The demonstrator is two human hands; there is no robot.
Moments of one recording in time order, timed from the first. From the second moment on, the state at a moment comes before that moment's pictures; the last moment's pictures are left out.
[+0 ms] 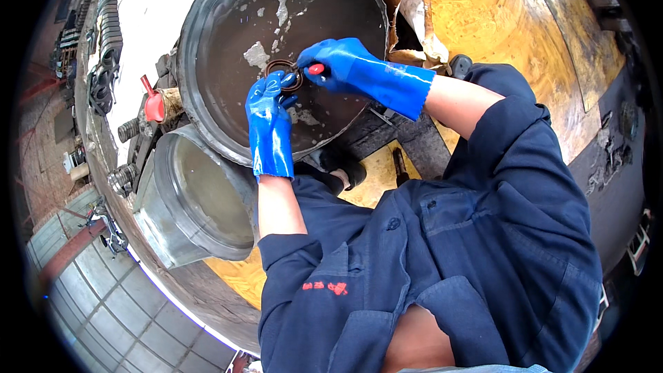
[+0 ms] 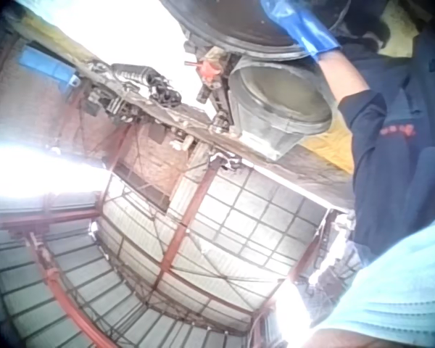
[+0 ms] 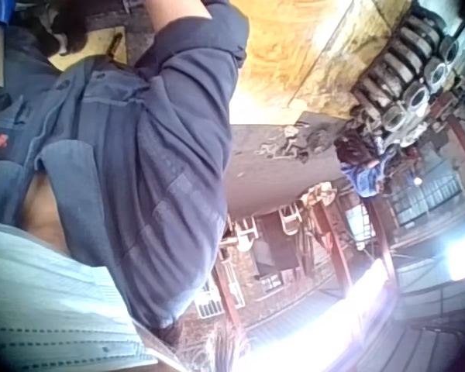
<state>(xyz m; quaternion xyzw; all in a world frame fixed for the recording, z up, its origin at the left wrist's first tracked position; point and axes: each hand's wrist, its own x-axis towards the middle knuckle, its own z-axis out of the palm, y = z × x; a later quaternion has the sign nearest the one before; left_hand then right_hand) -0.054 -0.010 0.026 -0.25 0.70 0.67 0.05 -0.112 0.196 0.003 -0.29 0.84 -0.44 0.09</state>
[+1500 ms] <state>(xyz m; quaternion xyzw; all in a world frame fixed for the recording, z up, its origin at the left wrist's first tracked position) -0.058 -0.002 0.003 -0.13 0.80 0.58 -0.05 -0.134 0.192 0.024 -0.05 0.72 -0.62 0.33</state>
